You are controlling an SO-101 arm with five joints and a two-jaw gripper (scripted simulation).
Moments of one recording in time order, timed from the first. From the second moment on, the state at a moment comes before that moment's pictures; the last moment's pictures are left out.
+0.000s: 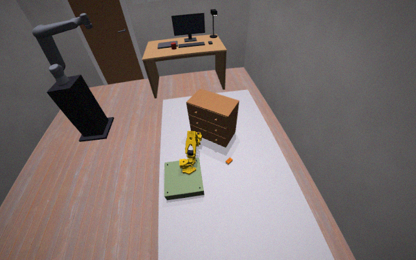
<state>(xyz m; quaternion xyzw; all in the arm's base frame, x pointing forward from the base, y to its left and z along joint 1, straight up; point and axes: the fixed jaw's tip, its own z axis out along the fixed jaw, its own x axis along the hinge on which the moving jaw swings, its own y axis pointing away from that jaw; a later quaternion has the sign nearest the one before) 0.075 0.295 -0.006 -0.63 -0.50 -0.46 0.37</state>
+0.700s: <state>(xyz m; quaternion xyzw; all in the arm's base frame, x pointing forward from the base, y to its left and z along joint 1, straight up) 0.075 0.295 -0.006 -0.63 -0.50 -0.46 0.37</state>
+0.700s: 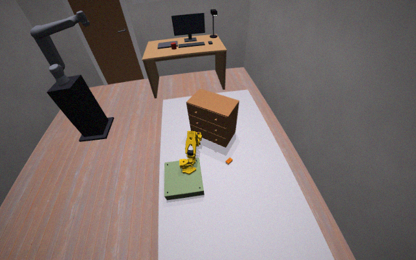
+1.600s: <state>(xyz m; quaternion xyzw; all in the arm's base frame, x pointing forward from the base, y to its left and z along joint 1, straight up) 0.075 0.295 -0.006 -0.63 -0.50 -0.46 0.37</state>
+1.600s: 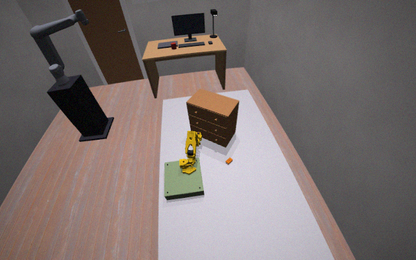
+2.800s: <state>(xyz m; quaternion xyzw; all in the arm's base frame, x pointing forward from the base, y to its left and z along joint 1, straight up) 0.072 0.299 -0.002 -0.62 -0.50 -0.47 0.38</state>
